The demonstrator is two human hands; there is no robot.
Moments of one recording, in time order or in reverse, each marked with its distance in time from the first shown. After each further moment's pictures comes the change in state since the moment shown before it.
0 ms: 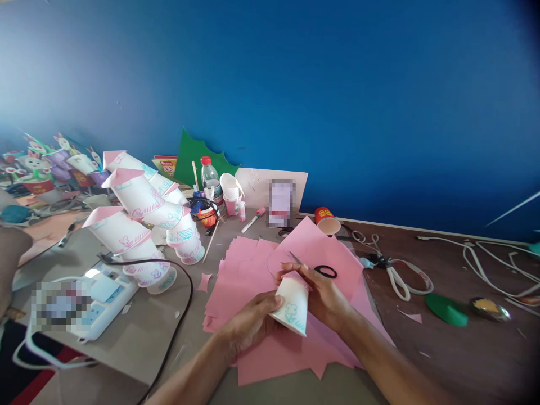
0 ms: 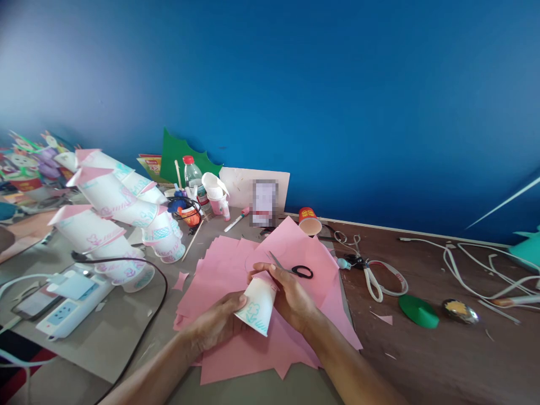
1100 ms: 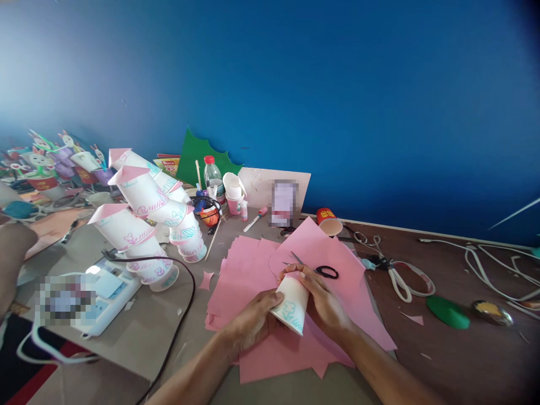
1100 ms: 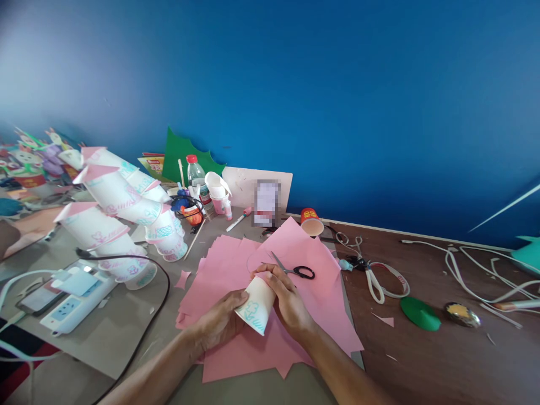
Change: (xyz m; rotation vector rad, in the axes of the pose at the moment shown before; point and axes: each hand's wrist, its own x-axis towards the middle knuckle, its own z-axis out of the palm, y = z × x) left_hand 0.001 -0.001 0.002 -0.024 0.108 0.004; right_hand -0.006 0.013 0.007 -0.320 0.146 -0.188
